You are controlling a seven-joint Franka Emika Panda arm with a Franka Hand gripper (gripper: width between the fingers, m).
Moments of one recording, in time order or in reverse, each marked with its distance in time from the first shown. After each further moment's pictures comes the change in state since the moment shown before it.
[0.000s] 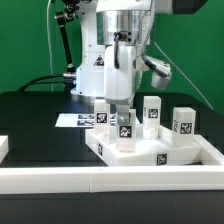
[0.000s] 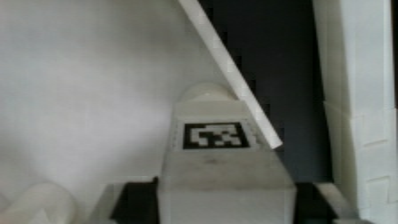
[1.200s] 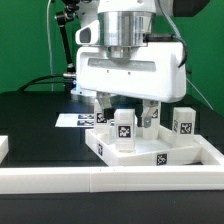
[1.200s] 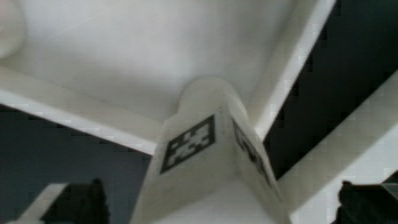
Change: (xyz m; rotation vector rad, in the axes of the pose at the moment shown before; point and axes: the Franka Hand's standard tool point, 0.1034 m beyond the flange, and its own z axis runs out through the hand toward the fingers) arm -0.003 -0.002 0.002 0.006 0.018 -1.158
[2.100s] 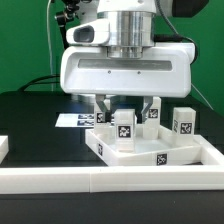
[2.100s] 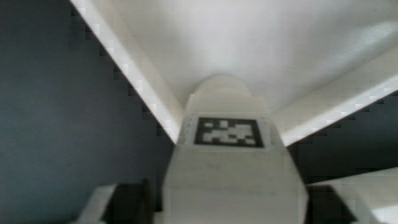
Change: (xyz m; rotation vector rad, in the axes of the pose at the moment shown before) arm 0.003 0.004 0.000 -0.010 0.002 -0.416
